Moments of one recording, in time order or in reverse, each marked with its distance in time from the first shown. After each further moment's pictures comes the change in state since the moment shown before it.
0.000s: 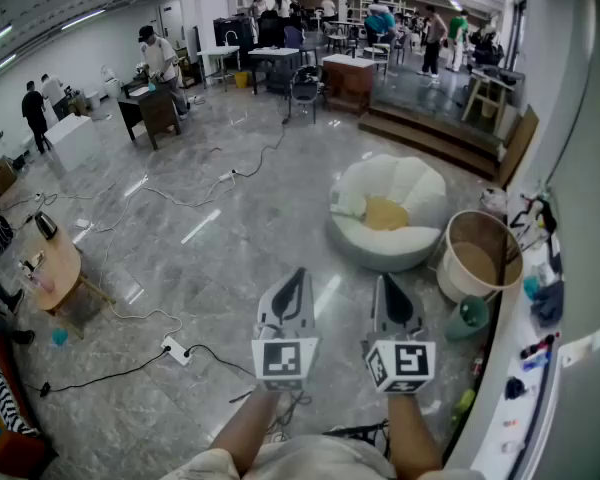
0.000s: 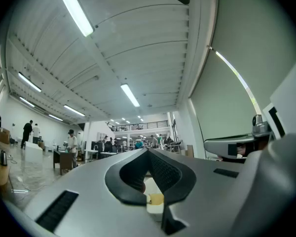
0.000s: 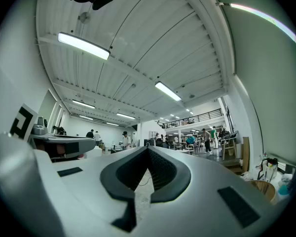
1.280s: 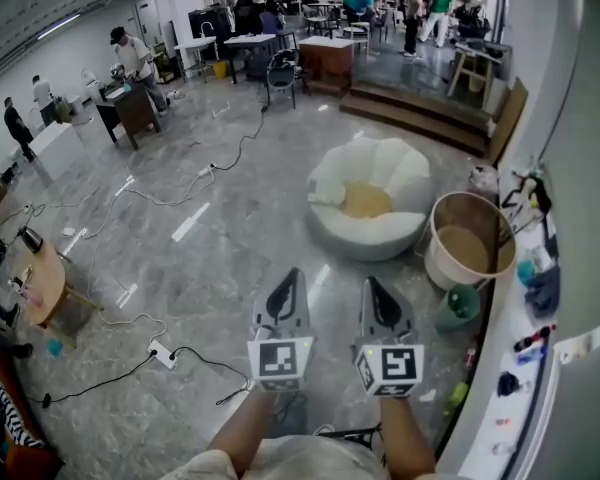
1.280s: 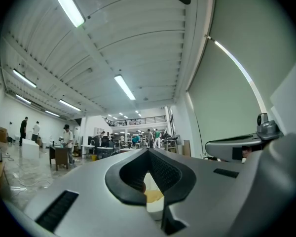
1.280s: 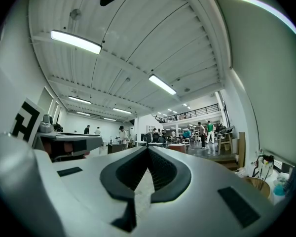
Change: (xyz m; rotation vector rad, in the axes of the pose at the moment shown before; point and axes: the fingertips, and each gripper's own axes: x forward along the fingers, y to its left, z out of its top) left arm 0.098 -0.094 -0.048 -0.007 0.059 -0.017; right arm 0.020 -0.117 -0.050 0.008 0.064 -0.015
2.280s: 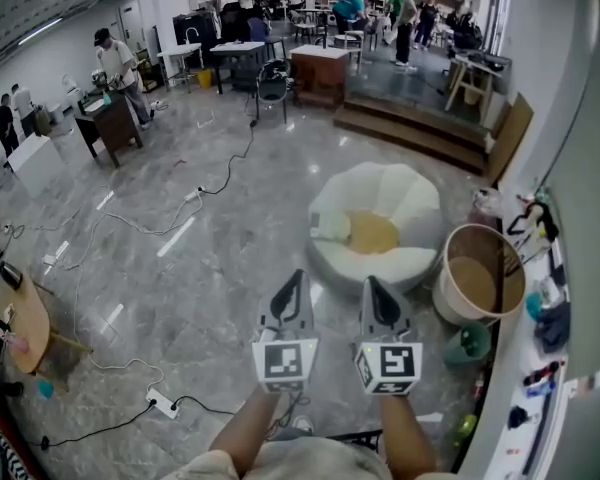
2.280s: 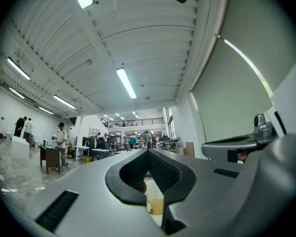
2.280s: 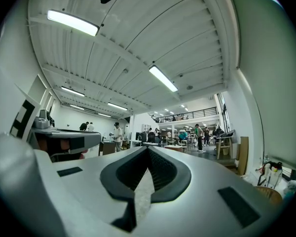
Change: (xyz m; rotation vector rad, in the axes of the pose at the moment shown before) left arm 0.220 0.166 -0.018 -0.007 -0.047 -0.056; right arm 0.276 0.016 -0.015 -0.054 0.014 -0.062
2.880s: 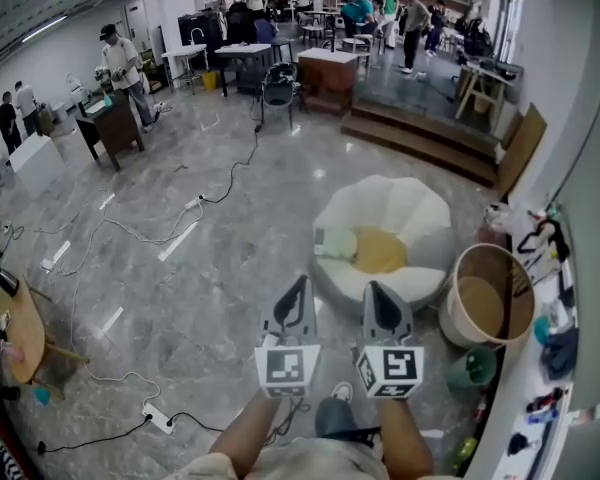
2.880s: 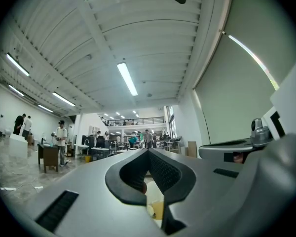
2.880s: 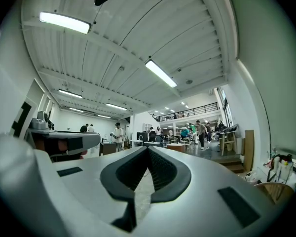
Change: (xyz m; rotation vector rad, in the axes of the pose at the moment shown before) left arm 0.106 0.032 -0.034 -0.022 0.019 0.001; right arm 0.113 -0.034 -0.031 0.046 0.010 0.014
